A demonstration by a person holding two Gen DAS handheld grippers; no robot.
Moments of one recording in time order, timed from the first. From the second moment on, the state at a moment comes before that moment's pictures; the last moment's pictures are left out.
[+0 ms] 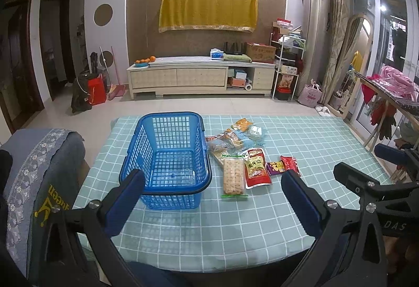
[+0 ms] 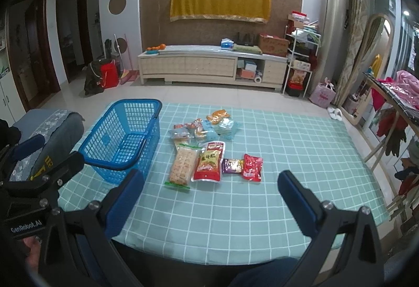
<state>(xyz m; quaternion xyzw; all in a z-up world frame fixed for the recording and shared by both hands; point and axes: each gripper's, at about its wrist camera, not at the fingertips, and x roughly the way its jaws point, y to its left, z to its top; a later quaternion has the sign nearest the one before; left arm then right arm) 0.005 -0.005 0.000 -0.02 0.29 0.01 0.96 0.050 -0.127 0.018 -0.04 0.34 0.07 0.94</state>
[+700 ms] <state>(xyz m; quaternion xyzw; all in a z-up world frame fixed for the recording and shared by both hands) 0.005 -0.002 0.002 -0.03 0.30 0.00 0.95 0.054 -0.127 0.022 -0.04 0.35 0.08 0.93</state>
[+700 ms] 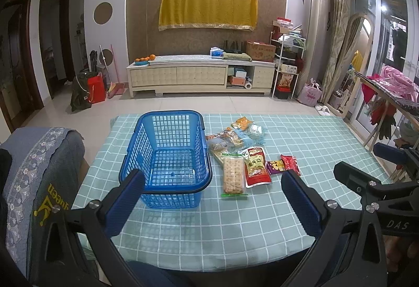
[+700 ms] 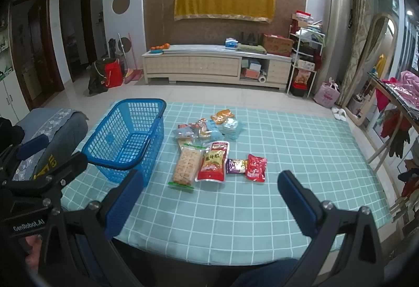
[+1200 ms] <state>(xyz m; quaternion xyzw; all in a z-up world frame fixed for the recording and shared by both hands) 0.003 -0.003 0.001 -0.02 0.30 0.00 0.95 0.052 -0.127 0.021 -0.04 0.35 0.08 0.93</state>
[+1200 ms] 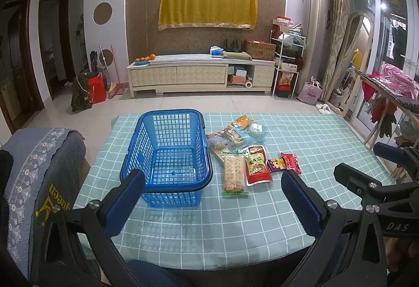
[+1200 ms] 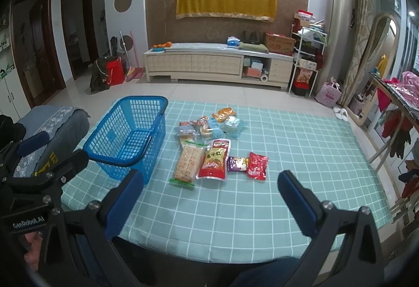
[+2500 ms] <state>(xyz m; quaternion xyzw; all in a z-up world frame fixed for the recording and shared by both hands) 0.177 -0.099 -0.067 0.04 0.44 -0.05 0.90 0.192 -0.237 -0.060 -0.01 0.45 0.09 0.89</state>
